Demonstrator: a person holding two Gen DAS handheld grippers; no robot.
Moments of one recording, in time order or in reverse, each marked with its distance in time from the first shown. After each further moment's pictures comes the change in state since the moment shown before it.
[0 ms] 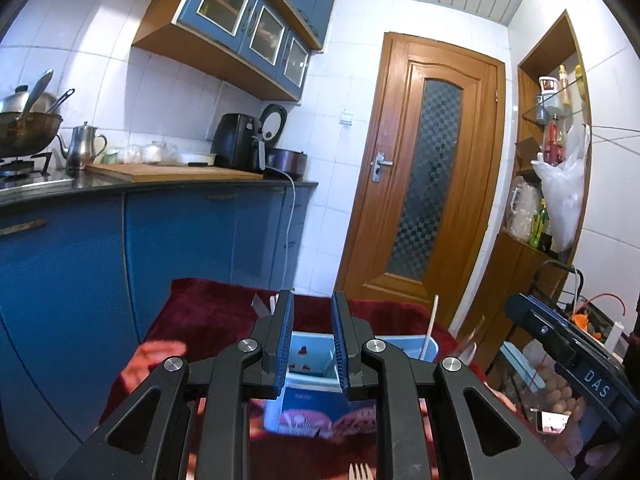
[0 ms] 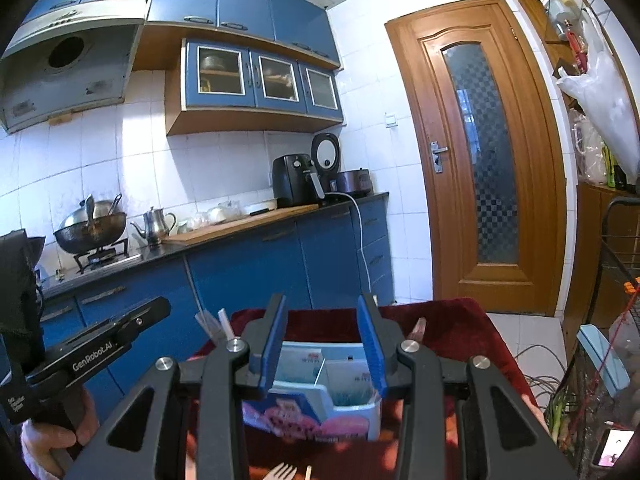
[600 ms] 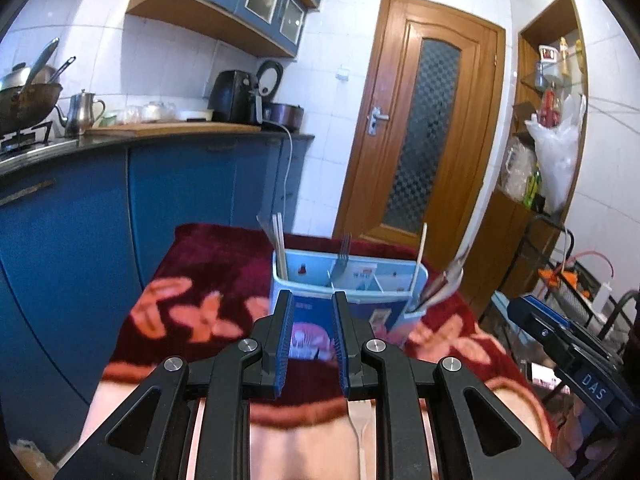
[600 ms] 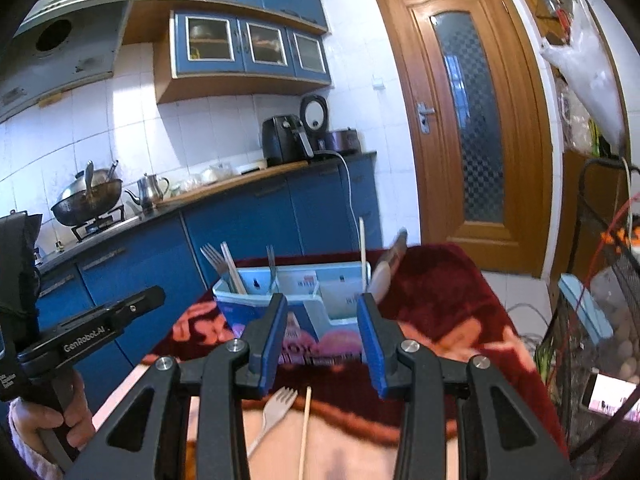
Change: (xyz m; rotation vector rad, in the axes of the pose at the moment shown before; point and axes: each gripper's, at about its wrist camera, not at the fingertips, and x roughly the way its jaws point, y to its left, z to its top) left arm -0.027 -0.001 -0.034 0.014 0.174 -0.012; right arm -0.030 -0.002 -0.041 0.043 0.158 -0.047
